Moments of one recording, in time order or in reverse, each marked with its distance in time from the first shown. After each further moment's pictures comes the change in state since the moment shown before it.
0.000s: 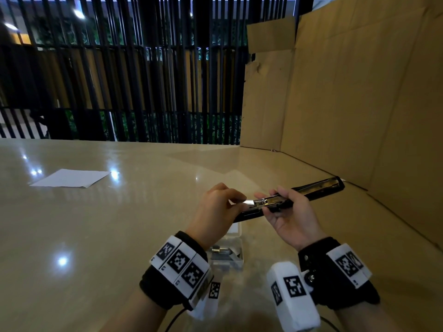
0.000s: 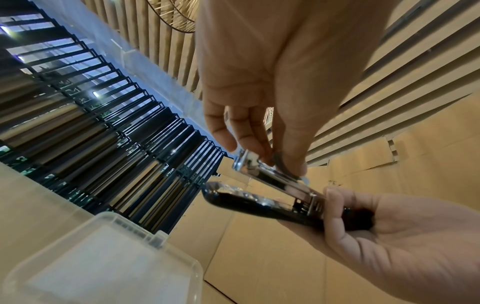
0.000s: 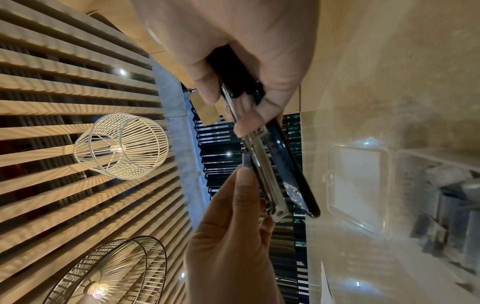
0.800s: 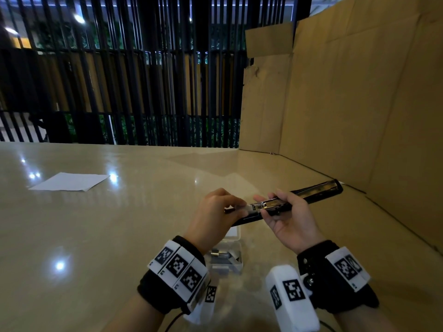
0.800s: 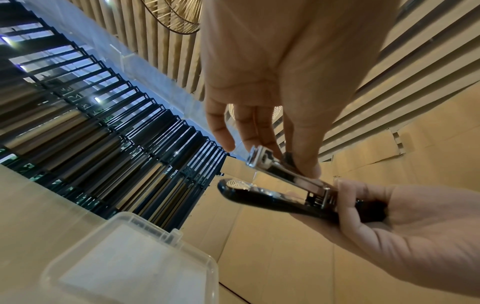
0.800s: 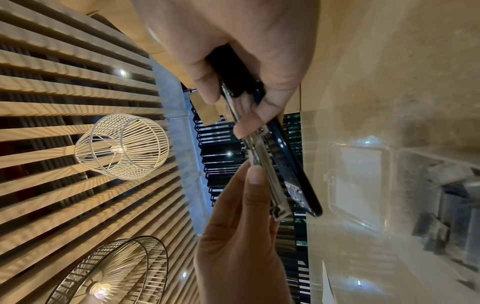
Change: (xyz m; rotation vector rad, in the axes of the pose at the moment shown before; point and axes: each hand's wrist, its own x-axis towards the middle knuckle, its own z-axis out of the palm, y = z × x) left_hand -0.002 -0.005 0.001 -0.006 -0.008 0.027; right_hand -0.003 -0.001 0.002 0.010 -0.001 0.007
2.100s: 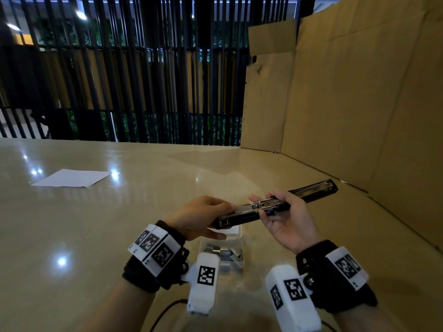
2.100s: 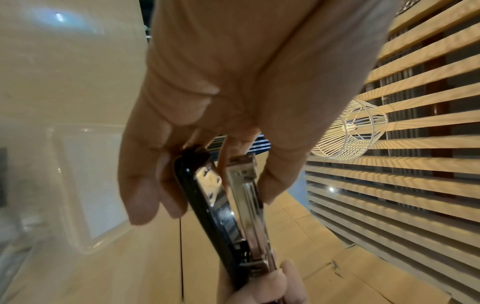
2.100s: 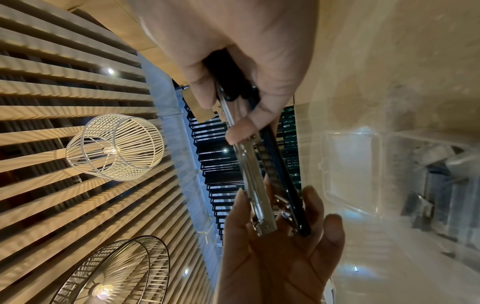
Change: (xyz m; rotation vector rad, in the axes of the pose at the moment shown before) left_hand 0.004 -0.006 -0.027 -0.636 -0.479 -0.653; right_hand -0.005 0.004 0.003 0.038 -0.037 0.062
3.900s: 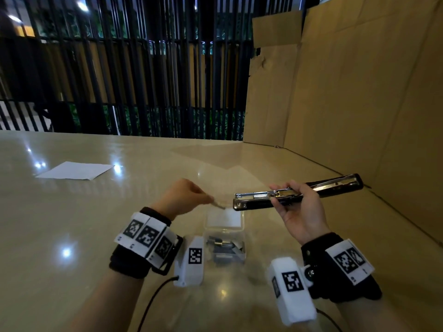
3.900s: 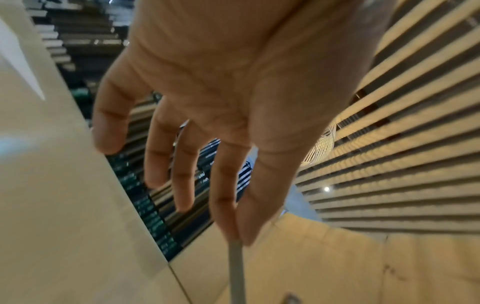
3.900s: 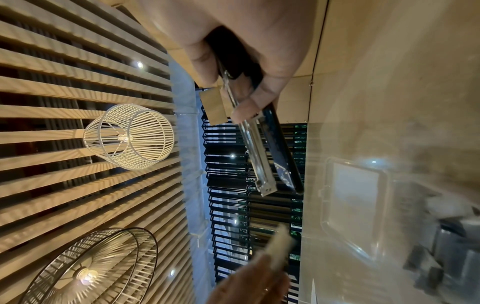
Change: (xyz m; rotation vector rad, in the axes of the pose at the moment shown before) left_hand -0.002 0.003 -0.032 0.506 0.391 0.048; right_hand 0.005 -0.006 -0.005 -0.004 0.136 -0.220
